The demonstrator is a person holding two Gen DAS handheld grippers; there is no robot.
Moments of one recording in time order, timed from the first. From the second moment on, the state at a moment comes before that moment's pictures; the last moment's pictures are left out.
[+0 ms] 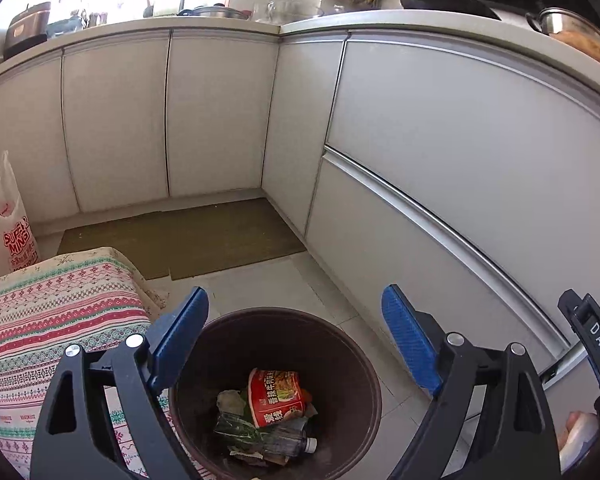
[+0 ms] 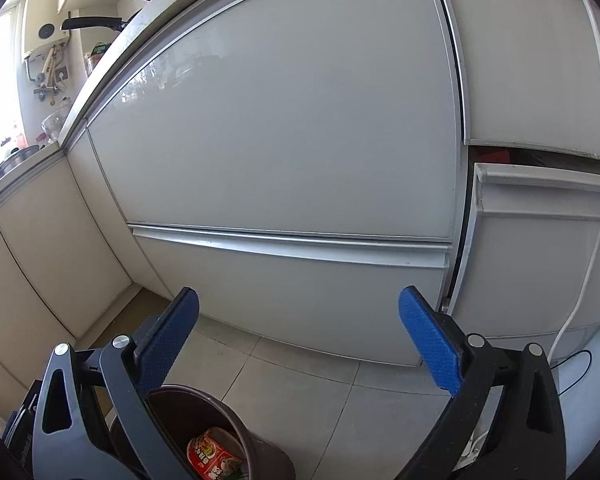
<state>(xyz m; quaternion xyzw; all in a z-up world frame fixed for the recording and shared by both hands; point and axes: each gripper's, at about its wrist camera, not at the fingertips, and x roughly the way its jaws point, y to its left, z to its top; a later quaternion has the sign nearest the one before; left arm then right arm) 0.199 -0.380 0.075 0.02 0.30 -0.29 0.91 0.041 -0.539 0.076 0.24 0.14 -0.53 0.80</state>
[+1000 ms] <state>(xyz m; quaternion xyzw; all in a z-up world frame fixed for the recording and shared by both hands) 0.052 -0.057 0.124 -0.02 0.17 -0.07 0.98 0.020 -0.225 0.106 0.05 0.11 -0.23 0.97</state>
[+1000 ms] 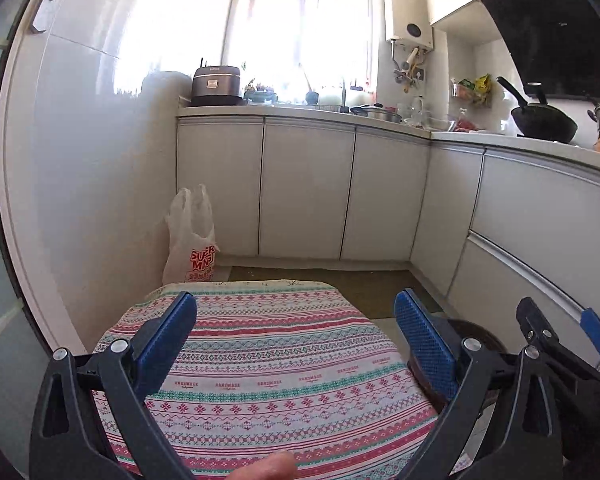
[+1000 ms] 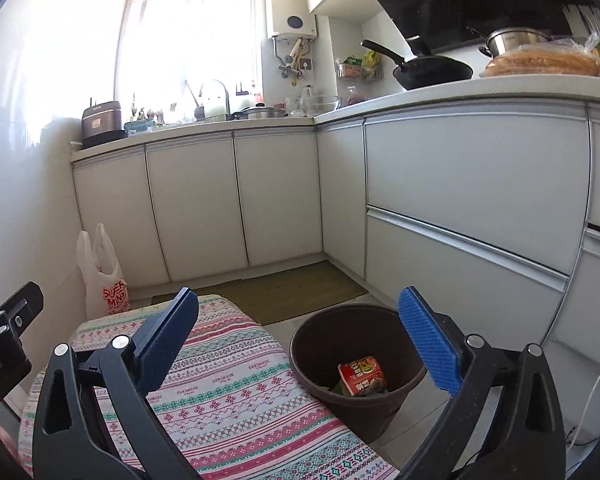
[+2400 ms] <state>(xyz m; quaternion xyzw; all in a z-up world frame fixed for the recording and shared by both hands) 0.080 -0.054 0.100 -0.02 0.23 -0.07 0.97 0.031 -0.214 0.093 0.02 0.12 -0.23 0.97</state>
